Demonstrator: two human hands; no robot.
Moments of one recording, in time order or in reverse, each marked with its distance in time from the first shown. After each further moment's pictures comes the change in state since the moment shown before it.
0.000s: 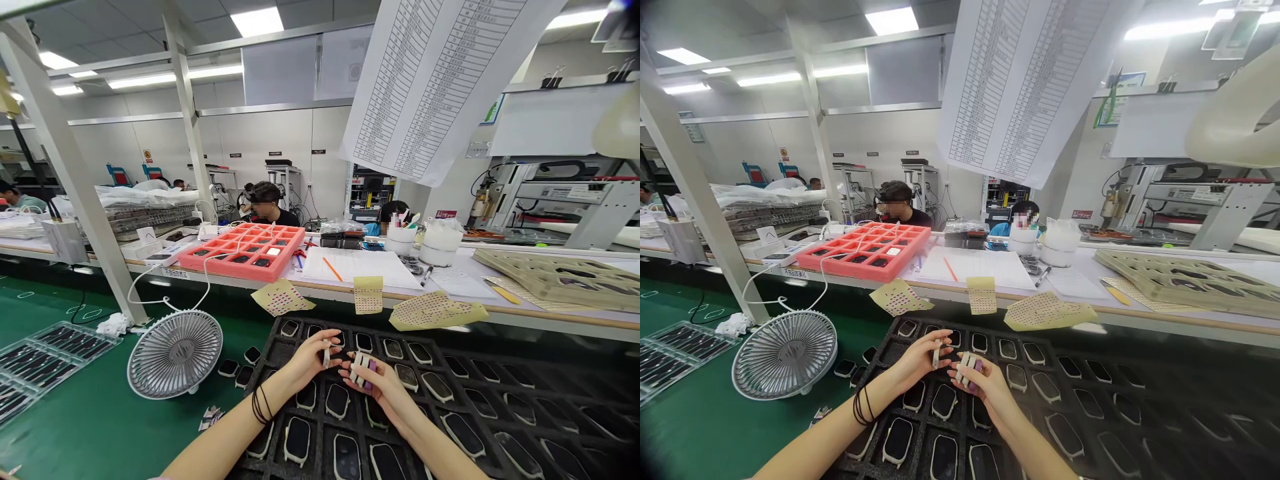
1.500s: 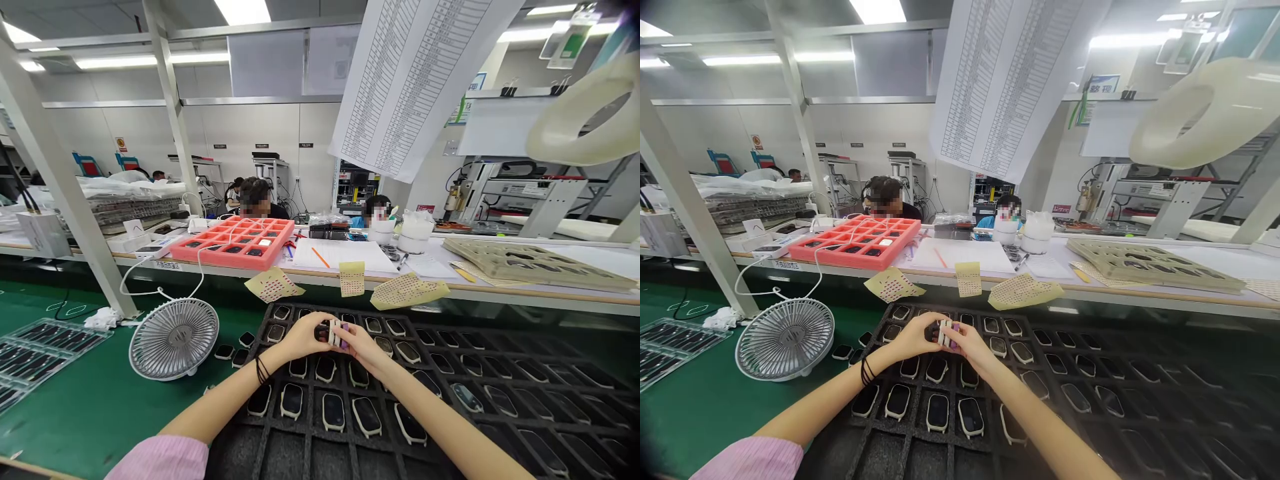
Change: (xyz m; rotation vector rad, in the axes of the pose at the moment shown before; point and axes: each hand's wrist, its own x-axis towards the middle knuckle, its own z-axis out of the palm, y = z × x) left_hand -0.009 0.027 0.011 1.248 -0.201 0.576; right_hand 0.010 -0.018 0.018 -0.228 -0.060 -0.067
